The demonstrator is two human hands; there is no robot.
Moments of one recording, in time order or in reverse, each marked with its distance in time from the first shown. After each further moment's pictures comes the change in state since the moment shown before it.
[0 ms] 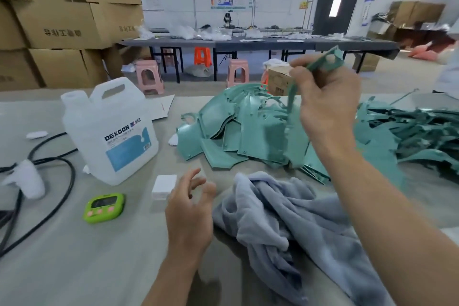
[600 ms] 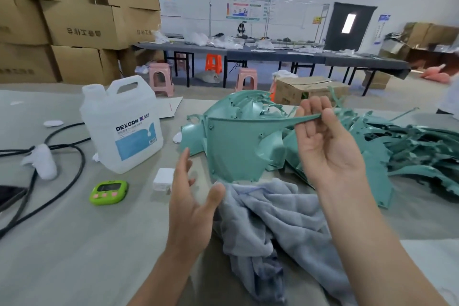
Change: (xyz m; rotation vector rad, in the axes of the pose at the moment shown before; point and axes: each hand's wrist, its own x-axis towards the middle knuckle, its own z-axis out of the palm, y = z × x) left_hand -0.028 0.023 -0.009 -0.225 -0.076 0.204; right_hand -0.037 0.006 -0.039 1.250 0.054 0.775
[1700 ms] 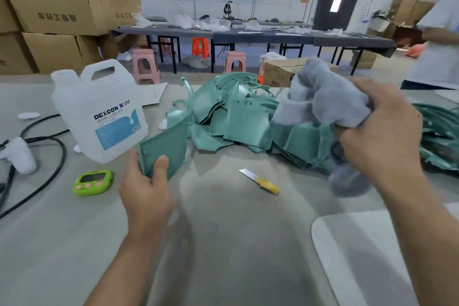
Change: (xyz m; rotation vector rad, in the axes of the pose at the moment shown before) left_hand 0.016 -0.004 -0.029 0.213 0.368 0.078; right_hand -0.036 -0.080 -0.024 -2.074 0.115 -0.941
